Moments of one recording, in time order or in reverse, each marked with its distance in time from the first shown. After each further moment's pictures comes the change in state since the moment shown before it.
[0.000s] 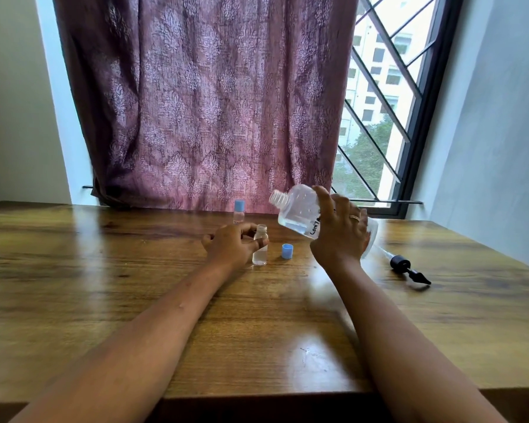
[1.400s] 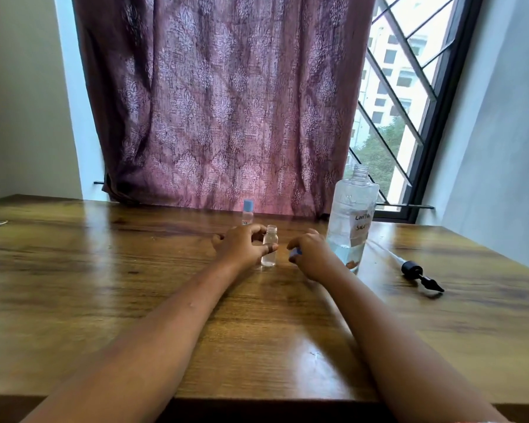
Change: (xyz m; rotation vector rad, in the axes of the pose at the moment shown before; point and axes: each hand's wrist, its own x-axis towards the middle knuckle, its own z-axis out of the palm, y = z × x) left_hand 0.005 -0.003 0.003 0.066 -0.044 -0.017; right_hand -0.004 -0.022 0.033 0.184 -0.524 -0.217
